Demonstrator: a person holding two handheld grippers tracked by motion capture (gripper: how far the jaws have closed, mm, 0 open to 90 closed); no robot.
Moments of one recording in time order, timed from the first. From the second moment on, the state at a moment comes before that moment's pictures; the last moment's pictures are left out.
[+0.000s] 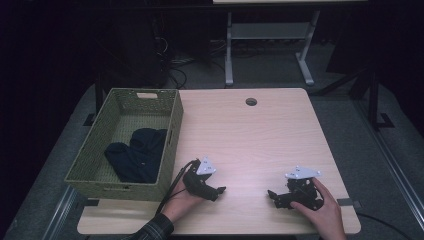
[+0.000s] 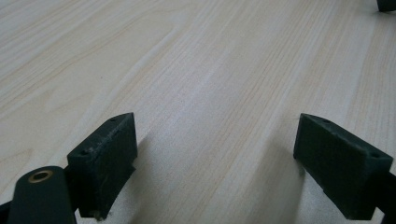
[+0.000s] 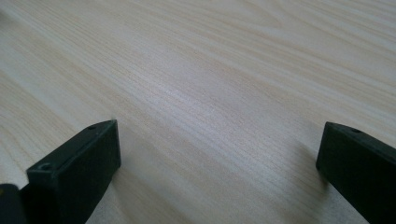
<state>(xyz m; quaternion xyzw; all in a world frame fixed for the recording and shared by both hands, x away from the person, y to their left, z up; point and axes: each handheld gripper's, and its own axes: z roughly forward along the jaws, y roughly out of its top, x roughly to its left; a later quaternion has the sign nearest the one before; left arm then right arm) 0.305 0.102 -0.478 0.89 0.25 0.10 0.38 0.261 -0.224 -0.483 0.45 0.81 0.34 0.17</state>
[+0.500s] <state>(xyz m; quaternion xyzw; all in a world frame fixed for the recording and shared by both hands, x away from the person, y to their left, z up) 0.310 0.104 -0.474 0.88 0.27 0.09 0.38 0.261 -0.224 -0.483 0.45 0.81 0.34 0.17</state>
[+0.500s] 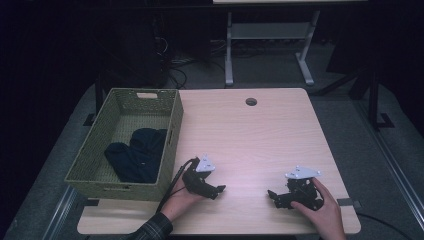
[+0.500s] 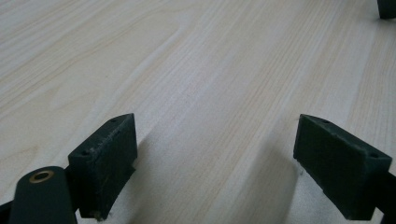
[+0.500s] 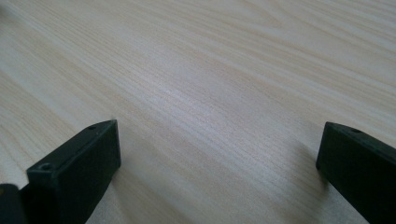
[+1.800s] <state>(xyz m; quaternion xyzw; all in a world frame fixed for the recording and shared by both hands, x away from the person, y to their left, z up) 0.318 0.117 -0.445 0.87 0.28 0.10 0.39 0.261 -0.224 -0.483 0.45 0.81 0.34 0.17</state>
